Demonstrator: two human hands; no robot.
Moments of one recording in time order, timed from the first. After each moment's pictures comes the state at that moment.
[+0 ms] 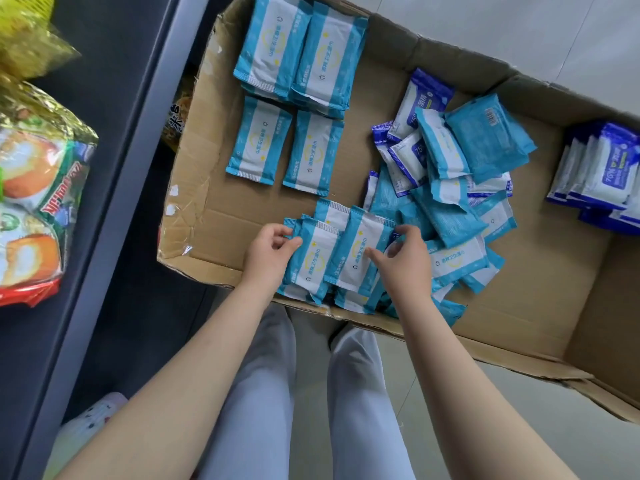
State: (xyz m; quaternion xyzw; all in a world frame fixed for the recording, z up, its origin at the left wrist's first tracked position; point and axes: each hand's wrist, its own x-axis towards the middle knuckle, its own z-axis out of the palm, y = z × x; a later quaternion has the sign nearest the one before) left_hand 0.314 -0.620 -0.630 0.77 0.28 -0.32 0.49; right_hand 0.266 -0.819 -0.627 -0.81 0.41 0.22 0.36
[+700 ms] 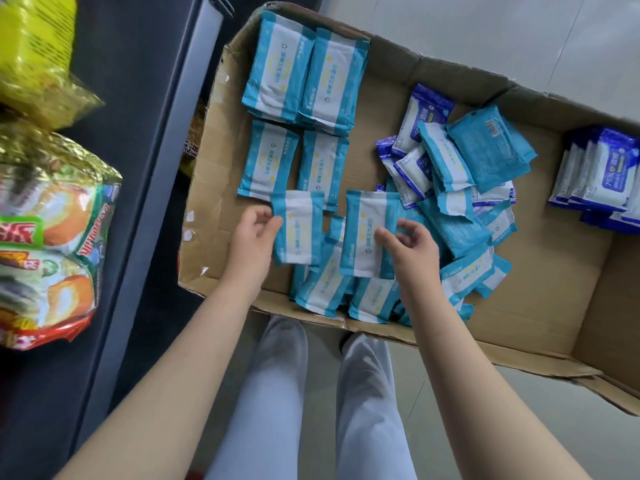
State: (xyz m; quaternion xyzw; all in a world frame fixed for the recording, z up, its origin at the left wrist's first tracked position) left_hand 0.370 -0.593 -0.598 0.75 0.25 -0.28 0.54; right_hand 0.302 -0.805 -0.597 -0.62 0.50 0.11 0.59
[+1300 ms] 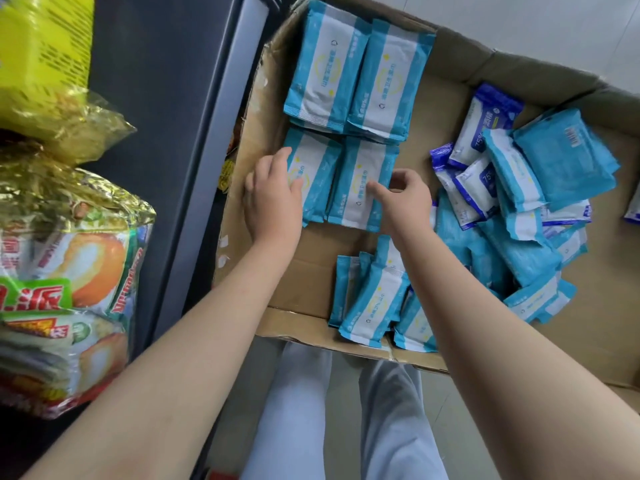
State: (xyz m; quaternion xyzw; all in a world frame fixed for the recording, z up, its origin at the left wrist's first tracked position) left_hand 0.463 -0.581 -0.657 0.95 0.06 -0.16 0.25; right_hand 0.429 -0.754 -0.667 -0.72 0.46 0.13 0.50
